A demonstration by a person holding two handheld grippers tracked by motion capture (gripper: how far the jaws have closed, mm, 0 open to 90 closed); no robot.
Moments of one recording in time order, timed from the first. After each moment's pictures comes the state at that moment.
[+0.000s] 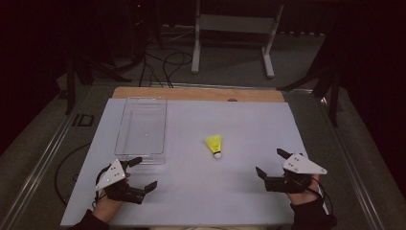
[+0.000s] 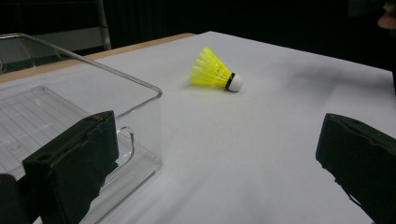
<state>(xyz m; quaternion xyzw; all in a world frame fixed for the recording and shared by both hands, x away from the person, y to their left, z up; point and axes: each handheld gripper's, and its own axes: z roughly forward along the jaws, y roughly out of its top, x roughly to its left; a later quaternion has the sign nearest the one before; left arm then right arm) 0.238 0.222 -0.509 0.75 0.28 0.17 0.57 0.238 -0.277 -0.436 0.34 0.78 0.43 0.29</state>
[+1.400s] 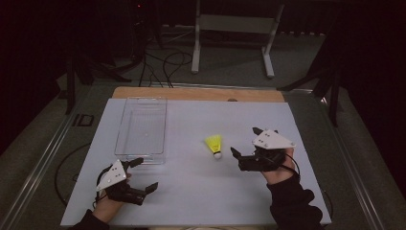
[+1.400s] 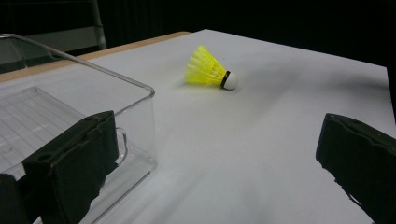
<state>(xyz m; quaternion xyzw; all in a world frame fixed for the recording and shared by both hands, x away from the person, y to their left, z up) 0.237 0.220 -0.509 0.76 0.27 0.16 0.57 0.276 -0.201 -0.390 0.31 0.80 0.43 0.29</state>
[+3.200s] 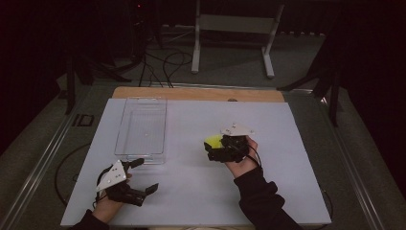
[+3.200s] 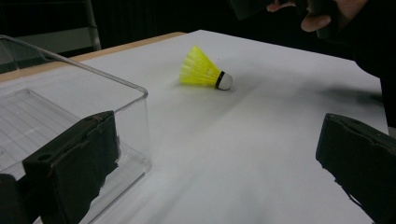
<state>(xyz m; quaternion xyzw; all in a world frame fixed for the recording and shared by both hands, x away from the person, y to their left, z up) 0.237 0.220 -0.509 0.76 0.26 0.15 0.58 0.323 -0.133 -0.443 0.41 0.79 0.41 0.22</state>
